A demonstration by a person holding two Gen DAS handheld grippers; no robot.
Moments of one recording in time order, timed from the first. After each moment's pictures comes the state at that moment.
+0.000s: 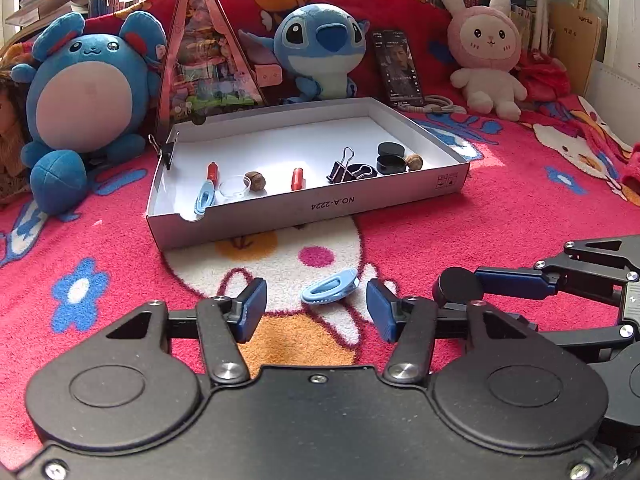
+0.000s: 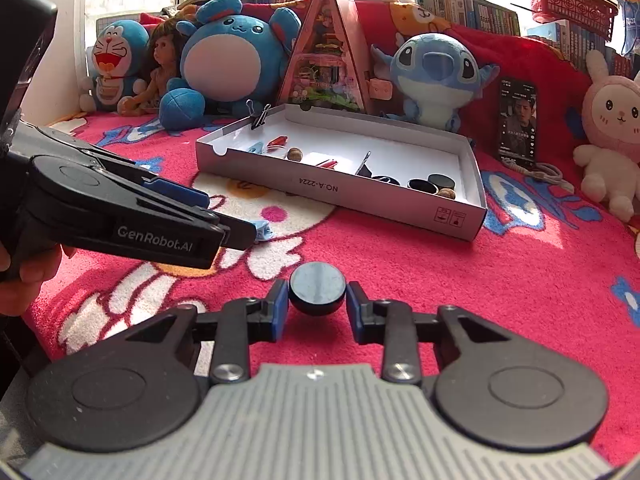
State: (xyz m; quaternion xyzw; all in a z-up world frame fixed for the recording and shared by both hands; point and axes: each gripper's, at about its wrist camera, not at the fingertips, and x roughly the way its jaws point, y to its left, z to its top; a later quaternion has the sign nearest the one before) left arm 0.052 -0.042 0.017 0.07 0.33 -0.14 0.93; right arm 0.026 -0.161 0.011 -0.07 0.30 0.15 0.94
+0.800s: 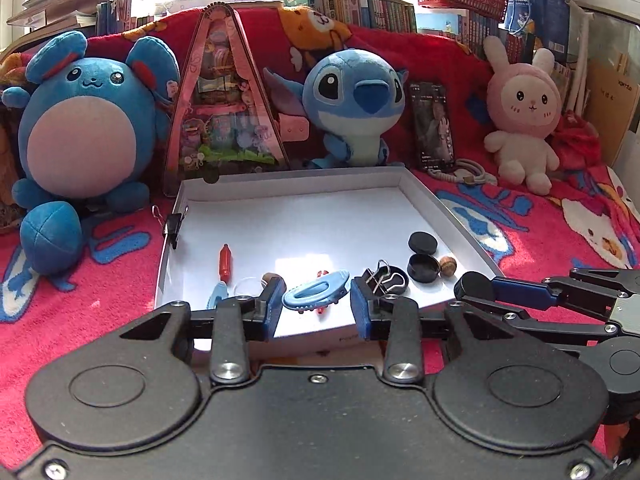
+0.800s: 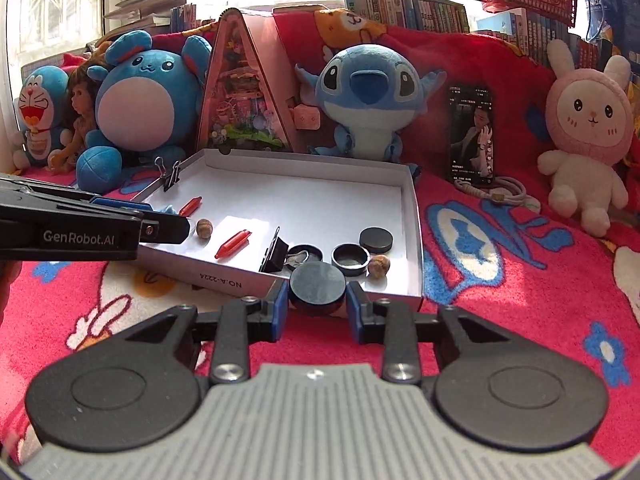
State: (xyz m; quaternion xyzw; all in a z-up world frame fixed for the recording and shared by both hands) left arm 0.150 -0.036 0.065 0.01 0.32 -0.12 0.94; right arm 0.123 -0.188 0.046 -0.03 0.31 0.08 0.95
